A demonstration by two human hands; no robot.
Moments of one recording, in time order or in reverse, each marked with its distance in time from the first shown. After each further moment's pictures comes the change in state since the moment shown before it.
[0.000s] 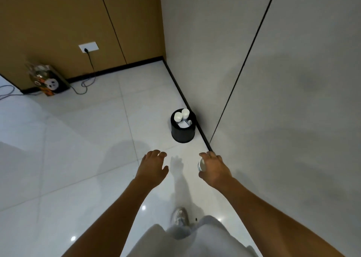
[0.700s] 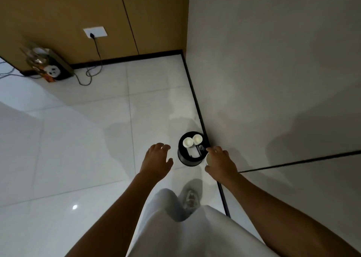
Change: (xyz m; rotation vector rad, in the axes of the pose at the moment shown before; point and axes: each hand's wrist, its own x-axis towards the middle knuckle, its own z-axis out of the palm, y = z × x) left_hand 0.334 -0.049 -0.103 -0.189 -0.008 -0.185; right_hand 0.354 -0.040 -0.146 -0.107 -0.109 -0.067
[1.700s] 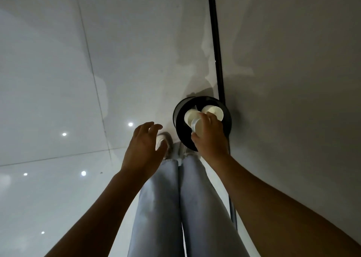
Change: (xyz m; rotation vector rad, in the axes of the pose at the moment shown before) left_hand 0.289 -0.140 0.221 -0.229 -0.155 -0.217; right_hand 0.377 0.045 0.222 0.114 -0.061 0.108
